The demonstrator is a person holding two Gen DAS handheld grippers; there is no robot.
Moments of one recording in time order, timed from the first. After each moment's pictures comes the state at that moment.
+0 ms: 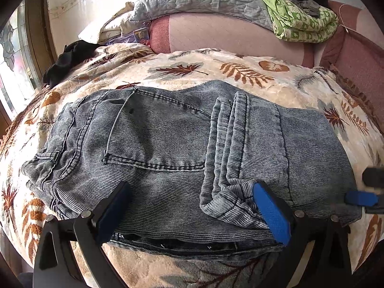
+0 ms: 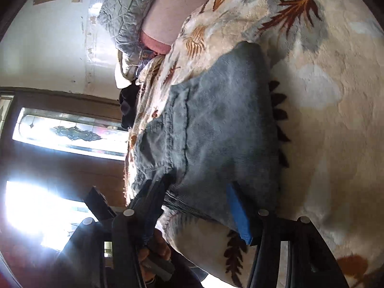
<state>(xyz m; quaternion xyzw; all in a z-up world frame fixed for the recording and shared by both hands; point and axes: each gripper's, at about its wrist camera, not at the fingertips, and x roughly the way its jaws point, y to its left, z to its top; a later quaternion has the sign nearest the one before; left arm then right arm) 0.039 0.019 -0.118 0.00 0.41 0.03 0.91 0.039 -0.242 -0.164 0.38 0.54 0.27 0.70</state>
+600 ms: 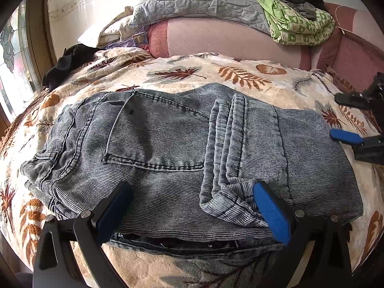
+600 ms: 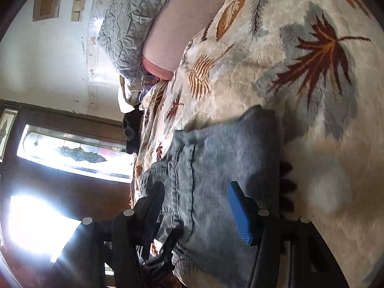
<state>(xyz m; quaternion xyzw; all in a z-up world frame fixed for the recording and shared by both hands) 0.034 0.021 -0.119 0.00 0.40 0.02 0.92 0.118 -0.263 -0.149 0.43 0.48 0.26 0.72</state>
